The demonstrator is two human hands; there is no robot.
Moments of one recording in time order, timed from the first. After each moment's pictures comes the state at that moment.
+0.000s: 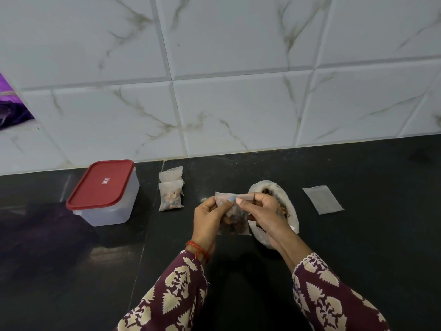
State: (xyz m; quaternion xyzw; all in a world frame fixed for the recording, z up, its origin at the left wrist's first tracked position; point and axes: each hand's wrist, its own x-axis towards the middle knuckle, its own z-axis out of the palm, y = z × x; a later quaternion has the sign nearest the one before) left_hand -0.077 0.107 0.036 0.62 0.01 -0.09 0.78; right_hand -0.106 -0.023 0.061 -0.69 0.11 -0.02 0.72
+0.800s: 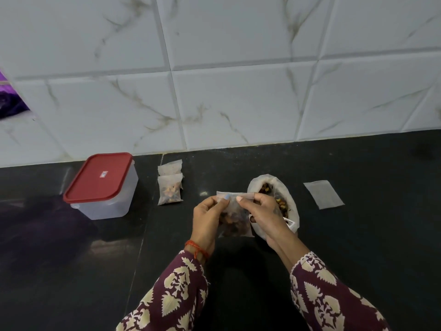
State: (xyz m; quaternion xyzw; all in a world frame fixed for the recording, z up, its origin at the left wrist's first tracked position) left_hand -0.086 0.109 0.034 0.63 0.03 -0.10 0.77; right_hand -0.103 -0.021 0.040 -0.70 0.15 0.00 0.69
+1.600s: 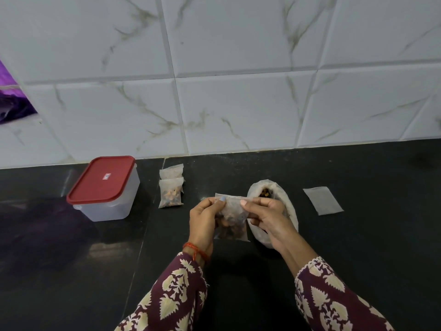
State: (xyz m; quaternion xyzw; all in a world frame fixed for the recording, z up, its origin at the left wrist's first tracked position) left_hand -0.089 0.109 0.046 0.61 0.06 -0.08 0.78; right_hand -0.110 -0.033 0.050 -0.65 0.17 0.01 0.74
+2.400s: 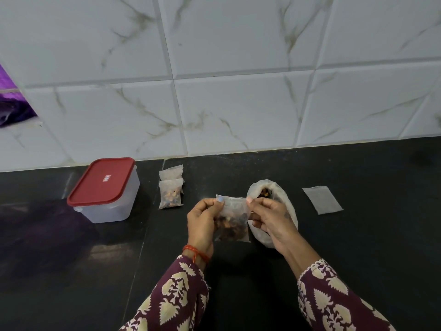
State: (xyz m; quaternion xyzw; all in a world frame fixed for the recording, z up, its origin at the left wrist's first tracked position) left_hand -0.094 0.109 0.048 0.60 0.09 -0.06 0.79; right_hand -0.116 -0.036 0.055 -0.64 0.18 0.02 0.75
